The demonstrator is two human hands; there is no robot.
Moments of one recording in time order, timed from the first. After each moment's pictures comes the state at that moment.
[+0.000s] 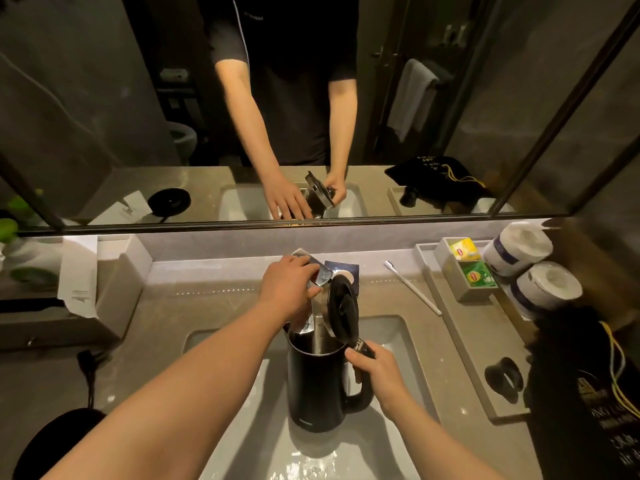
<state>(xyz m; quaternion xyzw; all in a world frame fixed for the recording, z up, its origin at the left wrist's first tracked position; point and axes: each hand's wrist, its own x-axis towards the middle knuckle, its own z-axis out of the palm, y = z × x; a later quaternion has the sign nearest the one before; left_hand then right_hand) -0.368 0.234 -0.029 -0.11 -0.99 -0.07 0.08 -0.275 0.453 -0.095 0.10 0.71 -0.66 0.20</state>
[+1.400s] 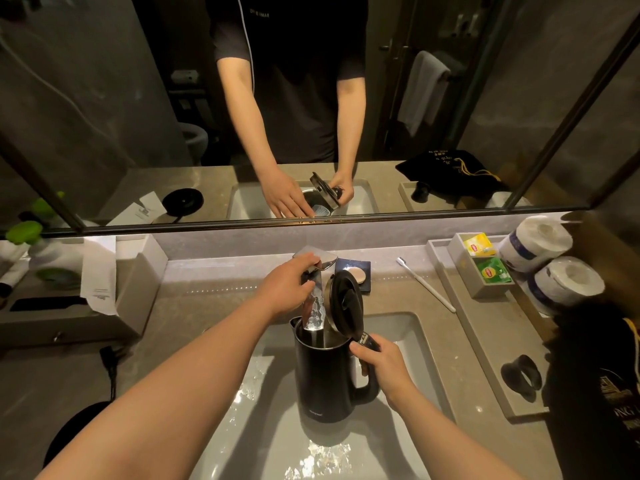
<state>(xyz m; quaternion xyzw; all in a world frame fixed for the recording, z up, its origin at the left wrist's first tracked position) -0.360 0.207 -0.029 -0.07 -0.94 -0.33 0.00 -0.282 0.440 -0.106 0.09 0.72 -0.66 0.19</state>
